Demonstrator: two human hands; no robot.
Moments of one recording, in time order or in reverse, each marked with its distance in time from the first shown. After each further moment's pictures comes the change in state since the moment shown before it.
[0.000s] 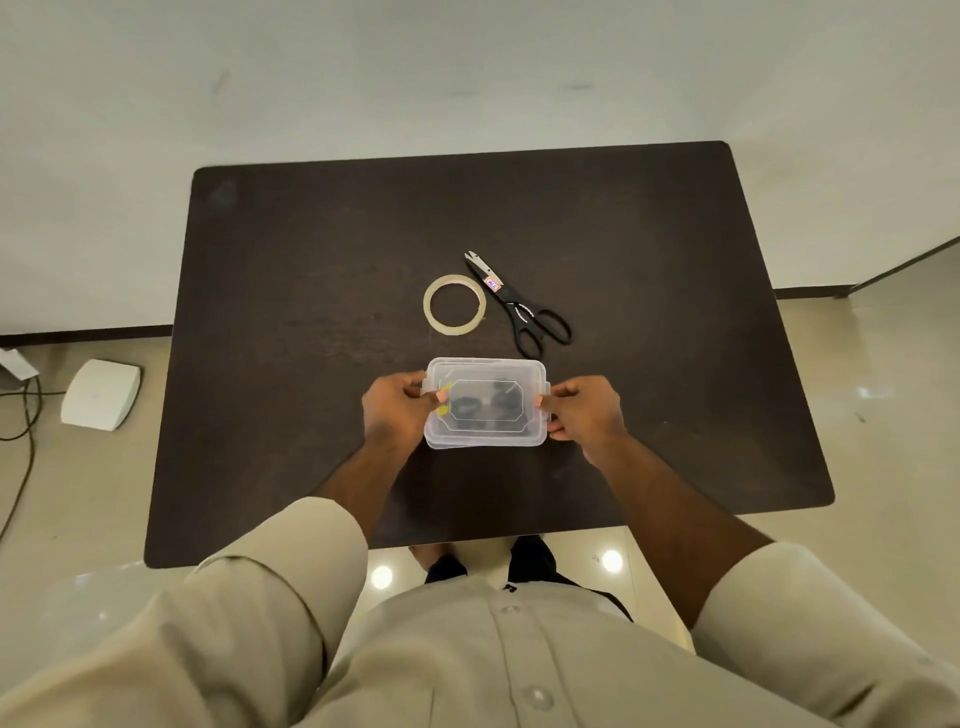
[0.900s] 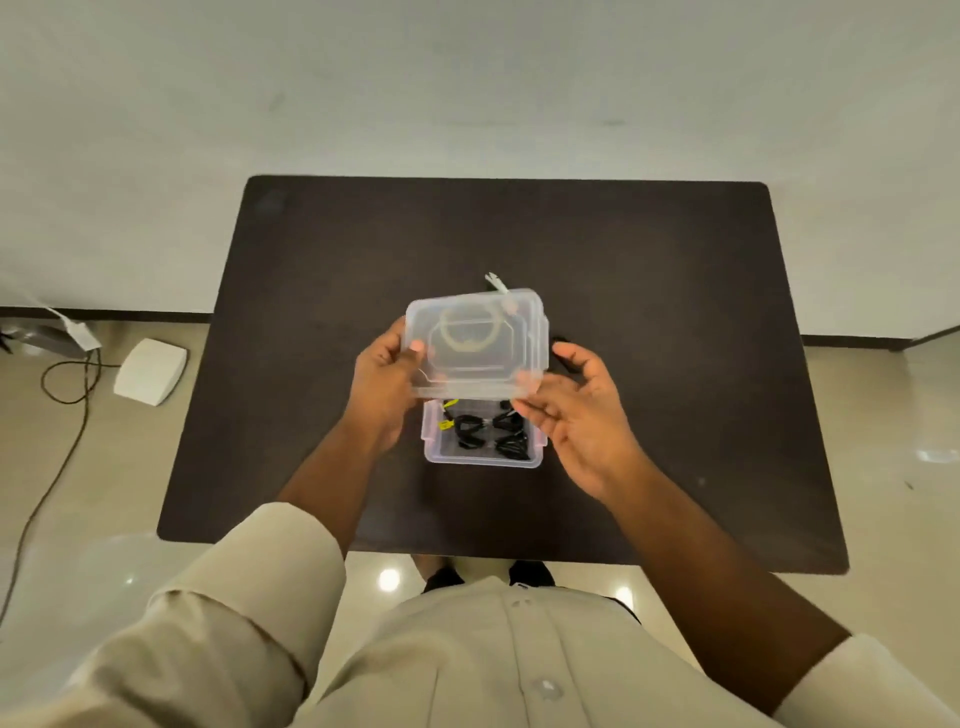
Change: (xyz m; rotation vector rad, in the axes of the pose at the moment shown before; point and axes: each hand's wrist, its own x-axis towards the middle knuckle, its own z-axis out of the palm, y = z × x) left_hand -0.010 0.056 -0.023 -0.650 -0.124 0.129; right_hand -0.042 -0.055 -0.028 0.883 -0.476 -0.113
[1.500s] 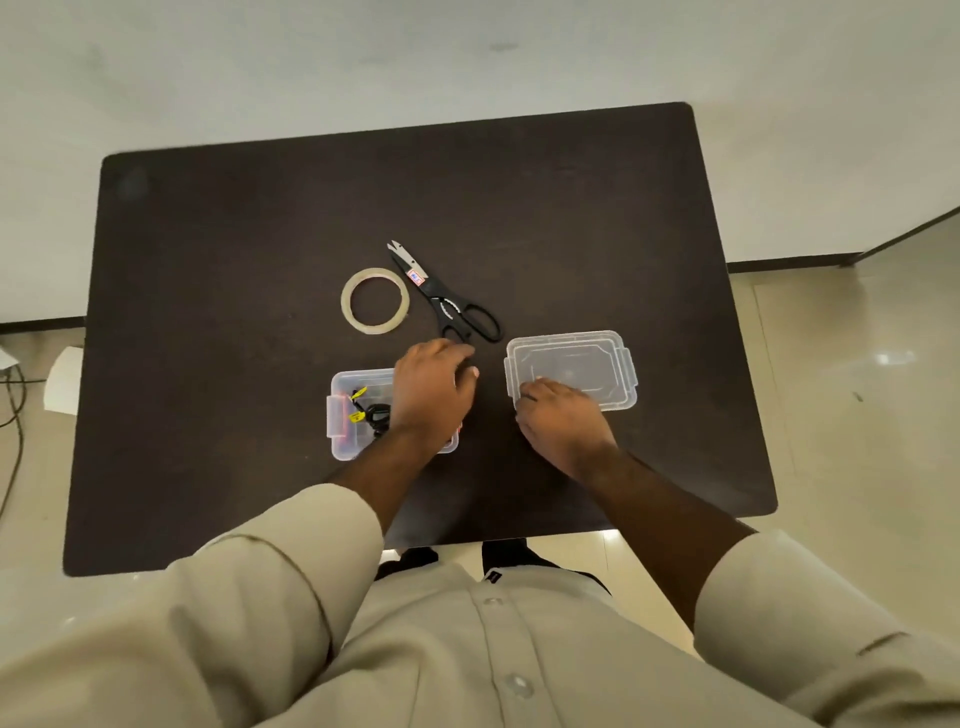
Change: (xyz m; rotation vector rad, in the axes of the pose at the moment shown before) left_hand 0.011 -0.080 0.126 1.237 -0.107 0.388; right_hand 0.034 0.020 -0.142 -2.068 -0.192 -0.477
